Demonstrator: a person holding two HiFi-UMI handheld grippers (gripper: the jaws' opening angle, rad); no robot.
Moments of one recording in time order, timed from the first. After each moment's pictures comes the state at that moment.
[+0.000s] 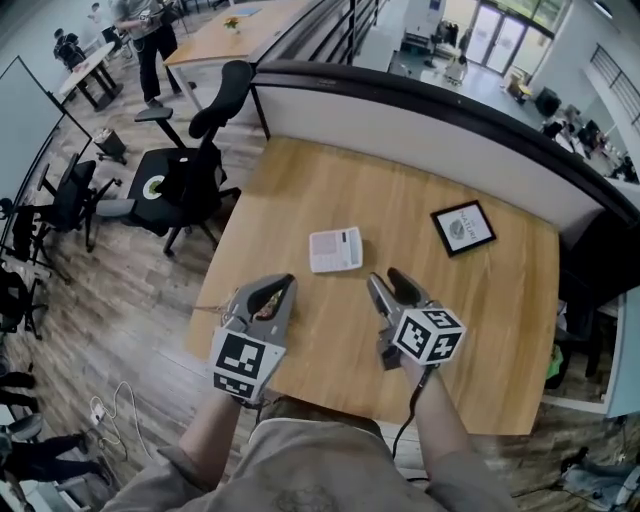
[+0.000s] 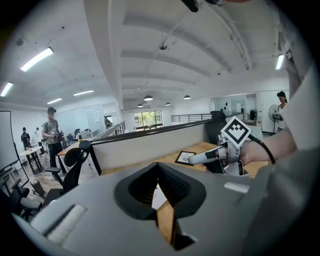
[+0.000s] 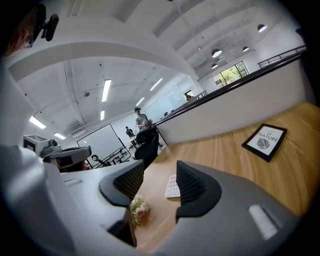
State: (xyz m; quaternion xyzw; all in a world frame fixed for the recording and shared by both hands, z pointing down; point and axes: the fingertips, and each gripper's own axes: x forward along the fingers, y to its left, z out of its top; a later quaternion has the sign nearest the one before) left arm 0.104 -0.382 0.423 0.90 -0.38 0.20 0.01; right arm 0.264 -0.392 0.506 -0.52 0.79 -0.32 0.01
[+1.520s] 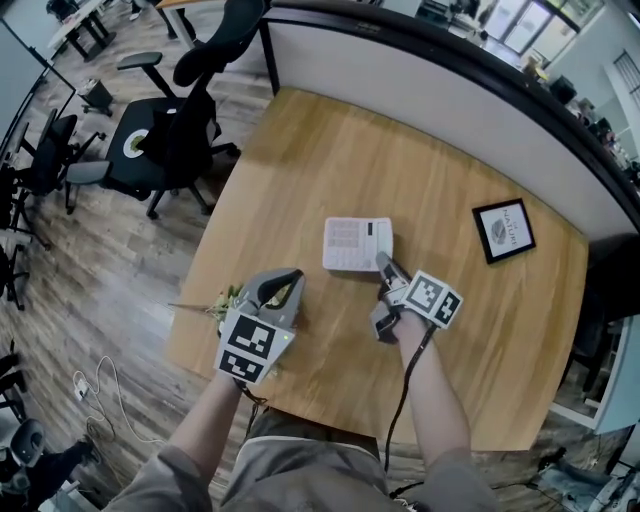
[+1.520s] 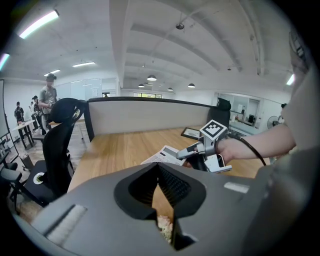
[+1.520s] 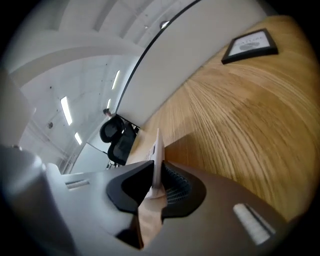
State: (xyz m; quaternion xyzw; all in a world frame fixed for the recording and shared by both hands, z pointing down) left arm 0.073 -0.455 0.596 0.89 -0.35 0.26 0.12; right arm 0.249 -0.495 0.711 -0.52 0.65 -0.55 0.07
